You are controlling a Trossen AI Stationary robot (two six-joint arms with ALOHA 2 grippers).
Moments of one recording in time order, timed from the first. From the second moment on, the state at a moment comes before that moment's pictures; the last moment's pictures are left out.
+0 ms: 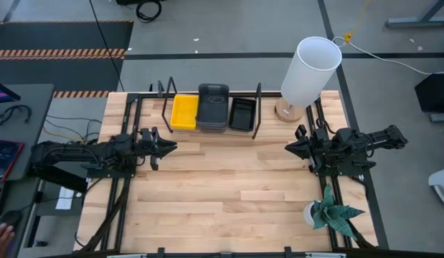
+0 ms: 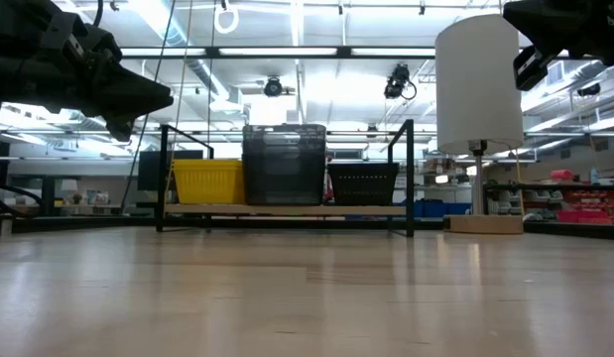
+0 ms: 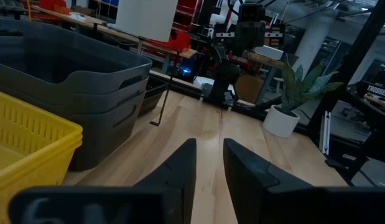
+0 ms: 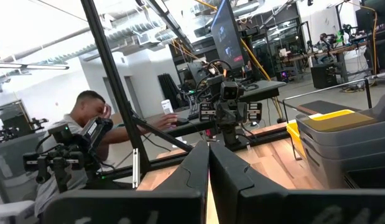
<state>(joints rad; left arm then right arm) 0.07 0.31 0.01 0.29 -0.10 -0.30 0.20 0.11 0.14 0.17 0.14 0.26</state>
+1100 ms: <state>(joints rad) 0.07 0.31 0.01 0.29 -0.10 -0.30 0.20 0.11 0.14 0.17 0.14 0.26</state>
